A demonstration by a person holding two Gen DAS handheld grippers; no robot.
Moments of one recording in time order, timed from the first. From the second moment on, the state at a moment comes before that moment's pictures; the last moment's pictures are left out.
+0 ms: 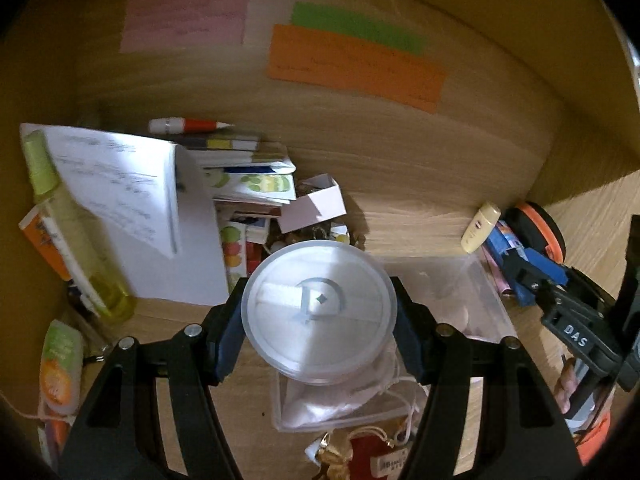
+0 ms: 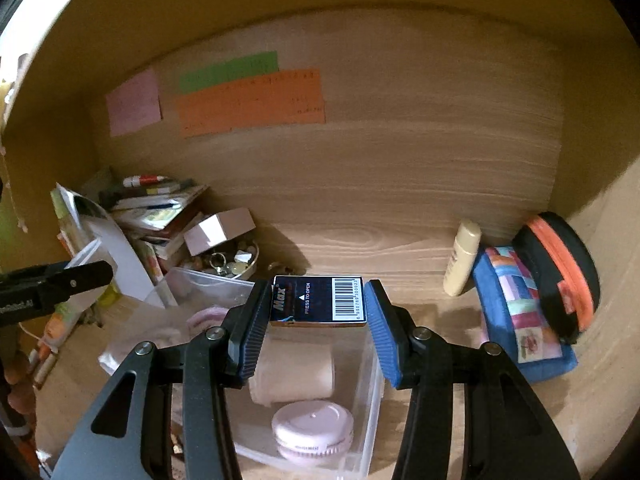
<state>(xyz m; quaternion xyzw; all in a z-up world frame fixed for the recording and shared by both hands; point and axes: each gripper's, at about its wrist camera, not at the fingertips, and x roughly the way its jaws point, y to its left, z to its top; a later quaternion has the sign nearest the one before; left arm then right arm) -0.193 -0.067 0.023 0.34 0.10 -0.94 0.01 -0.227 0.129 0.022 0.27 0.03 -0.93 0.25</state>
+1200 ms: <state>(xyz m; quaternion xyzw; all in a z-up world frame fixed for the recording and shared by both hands) -0.251 -0.048 -0.037 0.43 0.06 -0.90 -0.02 -0.282 0.089 -0.040 0.39 0.12 -0.89 0.22</state>
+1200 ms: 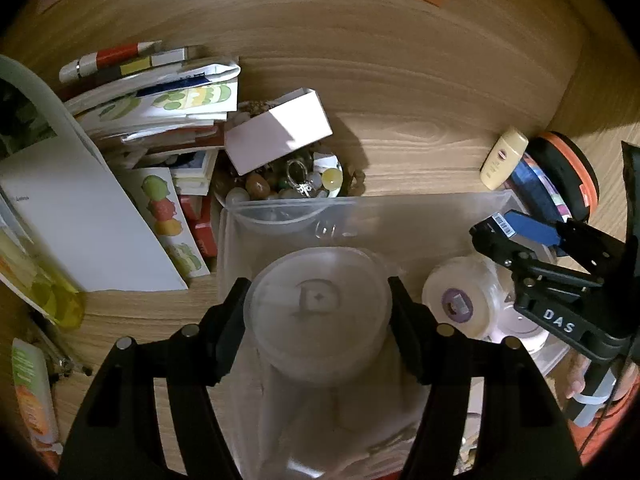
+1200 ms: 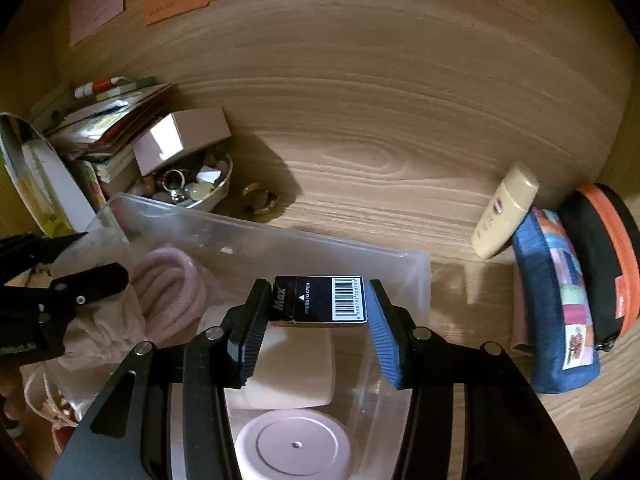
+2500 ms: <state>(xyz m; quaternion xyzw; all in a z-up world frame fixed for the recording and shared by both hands) -0.109 -0.037 0.029 0.34 0.02 -0.94 0.02 -0.153 0.143 0.027 0.28 0.07 -0.93 0.24</state>
